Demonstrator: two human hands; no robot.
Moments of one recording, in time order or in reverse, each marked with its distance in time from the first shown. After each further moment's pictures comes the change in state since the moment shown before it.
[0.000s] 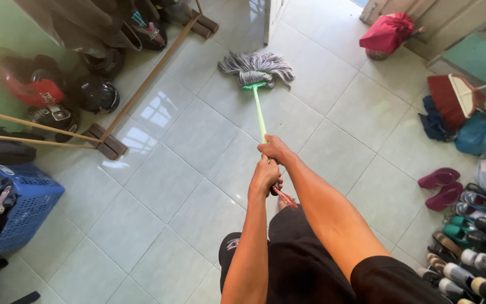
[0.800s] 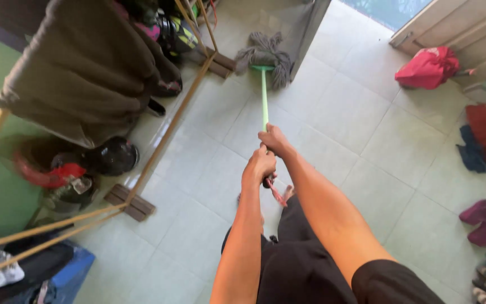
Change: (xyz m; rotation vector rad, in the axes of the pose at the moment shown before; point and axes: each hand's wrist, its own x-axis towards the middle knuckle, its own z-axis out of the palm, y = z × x) left_hand 0.260 0.359 -0.261 0.495 -0.067 -0.037; right_hand 0.366 -0.309 -0.008 0.283 0.128 -0.004
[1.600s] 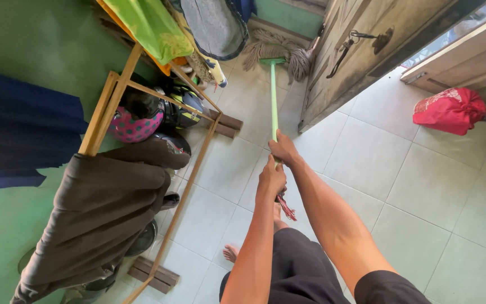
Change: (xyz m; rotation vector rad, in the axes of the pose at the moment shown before) left_hand 0.261 0.240 -0.124 0.017 0.050 0.008; right_hand 0.303 -0.181 -0.097 -0.071 0.179 -0.119
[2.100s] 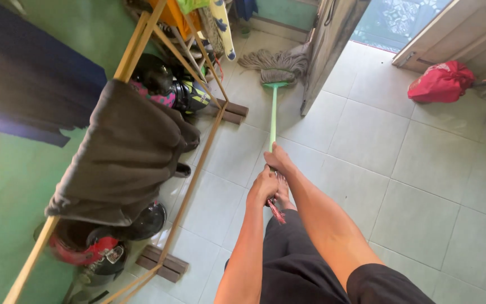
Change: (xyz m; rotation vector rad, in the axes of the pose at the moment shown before) left_hand -0.117 -0.223 -0.008 0.182 -0.040 0.210; right_hand -0.197 0.061 0.129 -0.164 0.015 0.202
